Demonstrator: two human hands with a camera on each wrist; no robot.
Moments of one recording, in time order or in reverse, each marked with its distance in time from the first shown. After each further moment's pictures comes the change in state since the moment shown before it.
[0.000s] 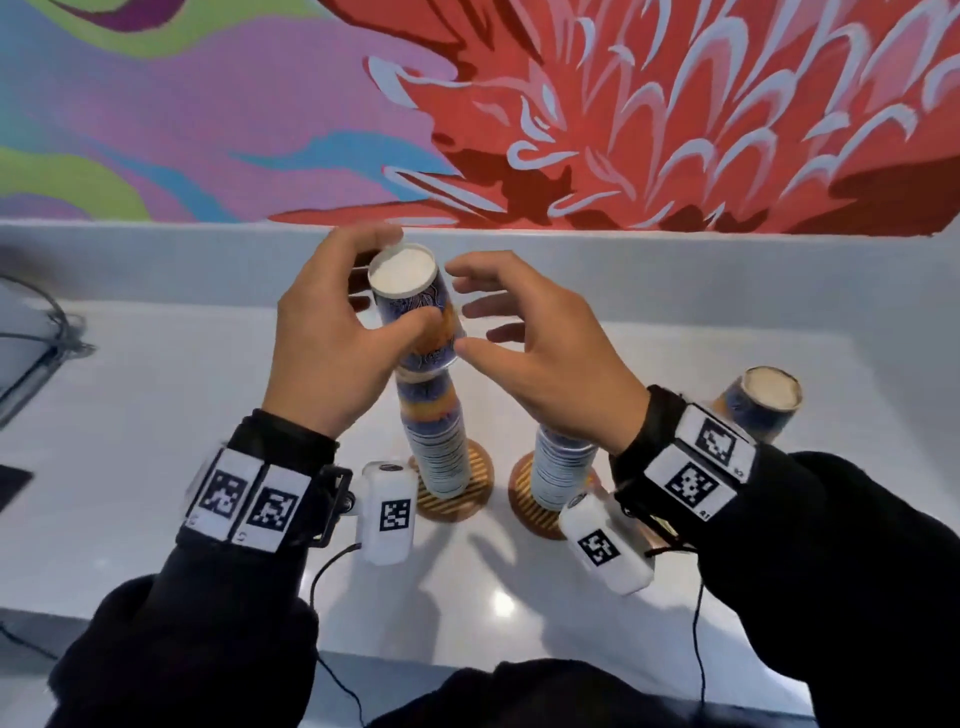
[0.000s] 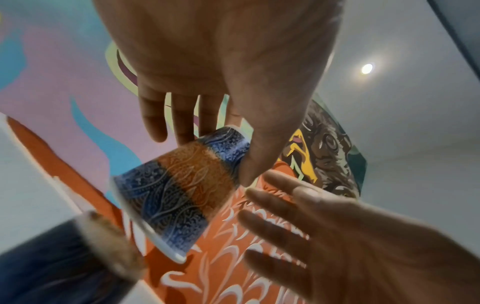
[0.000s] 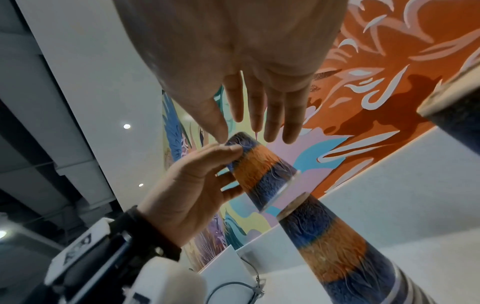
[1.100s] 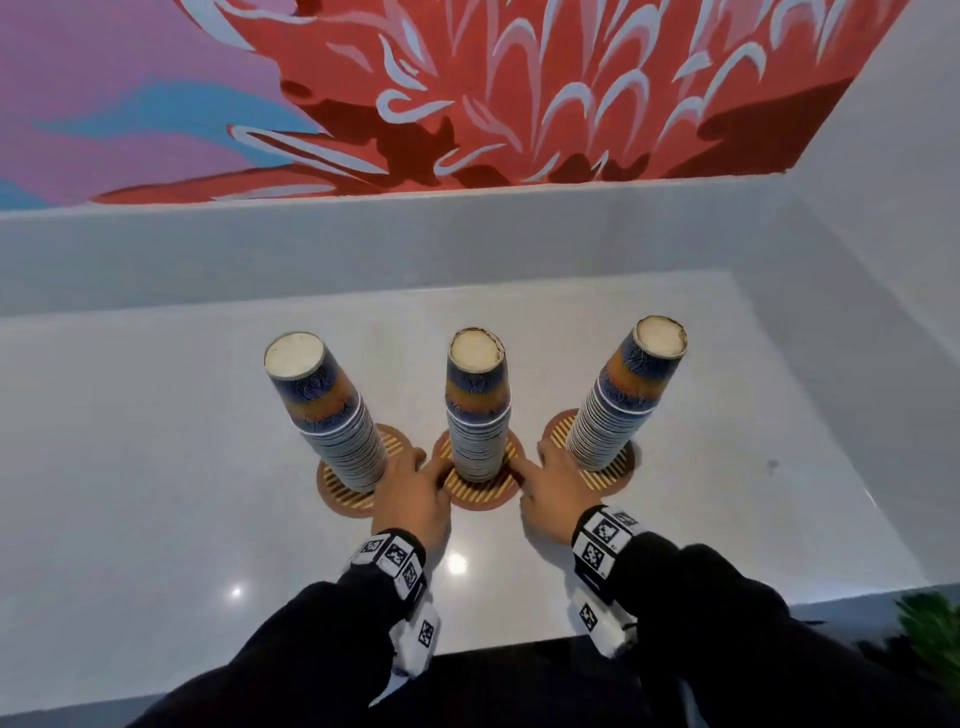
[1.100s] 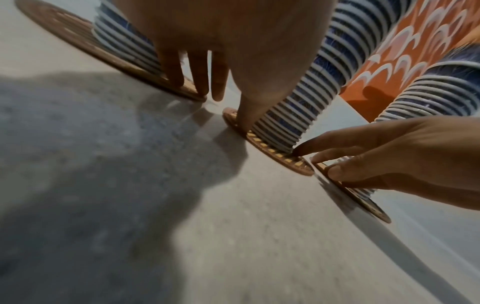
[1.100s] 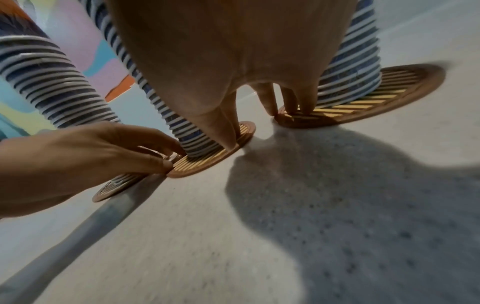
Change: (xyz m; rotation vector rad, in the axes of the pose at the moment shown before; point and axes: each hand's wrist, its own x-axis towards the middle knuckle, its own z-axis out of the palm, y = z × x) left_hand -0.146 -0.163 0.211 0.568 -0.601 -0.146; right_hand -0.160 0.250 0.037 -0.652 -0.366 0.746
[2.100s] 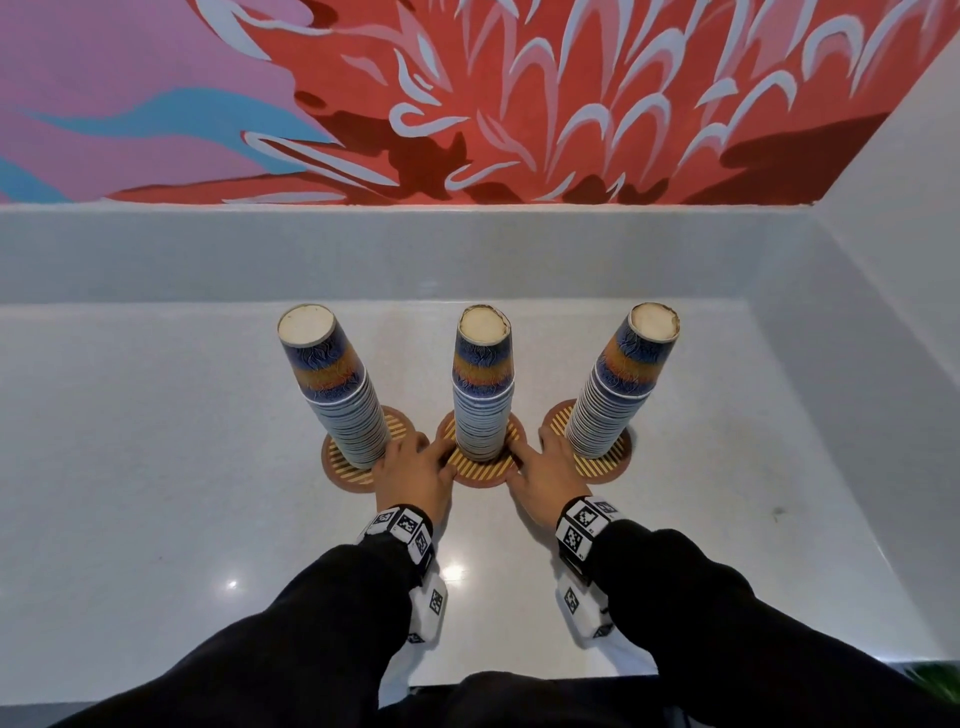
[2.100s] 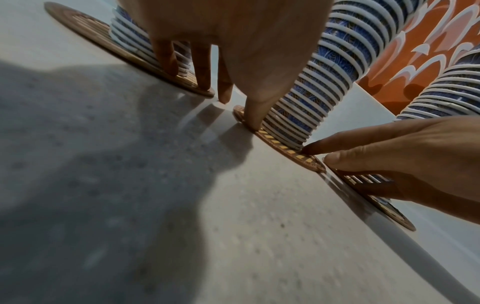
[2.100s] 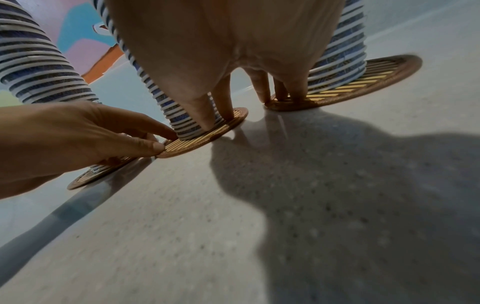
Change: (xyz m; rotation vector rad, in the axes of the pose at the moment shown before) left_hand 0.058 0.023 0.008 0.046 -0.005 -0.124; right_hand 0.053 0.016 -0.022 0.098 0.079 0.021
